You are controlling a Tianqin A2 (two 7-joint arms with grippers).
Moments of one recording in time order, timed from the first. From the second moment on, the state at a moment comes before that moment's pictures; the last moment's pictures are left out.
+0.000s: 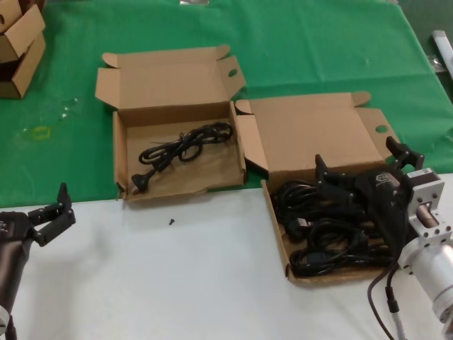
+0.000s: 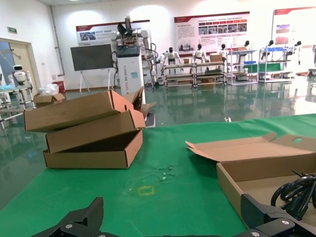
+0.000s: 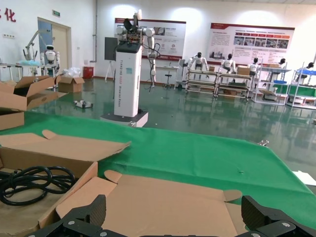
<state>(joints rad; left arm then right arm) 0.00 -0.30 1.60 -1.60 -1.80 0.00 0.00 0.02 0.31 -1.61 1.59 1.78 -0.02 0.00</state>
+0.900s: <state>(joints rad) 0.00 -0.30 1.60 -1.60 -1.80 0.00 0.00 0.02 0.31 -1.61 1.59 1.78 -0.02 0.00</state>
